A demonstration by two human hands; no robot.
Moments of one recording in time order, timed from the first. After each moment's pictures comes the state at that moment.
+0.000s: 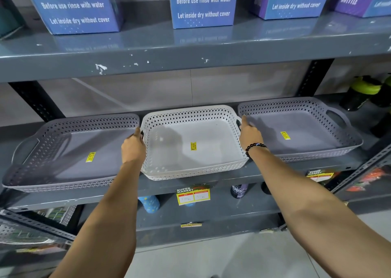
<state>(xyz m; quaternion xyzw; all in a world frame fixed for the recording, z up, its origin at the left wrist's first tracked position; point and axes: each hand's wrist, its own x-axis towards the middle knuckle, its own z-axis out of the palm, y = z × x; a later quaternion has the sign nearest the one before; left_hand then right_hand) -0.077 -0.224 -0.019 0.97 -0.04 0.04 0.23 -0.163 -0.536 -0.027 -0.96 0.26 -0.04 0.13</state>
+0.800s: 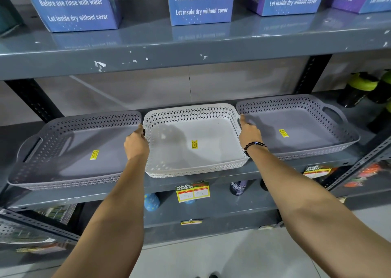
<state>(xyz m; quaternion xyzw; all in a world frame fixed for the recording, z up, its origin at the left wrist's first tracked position) -0.083 -0.237 -0.011 0.95 0.02 0.04 0.31 -0.170 -0.534 -0.029 -0.95 0.27 -0.02 0.15</state>
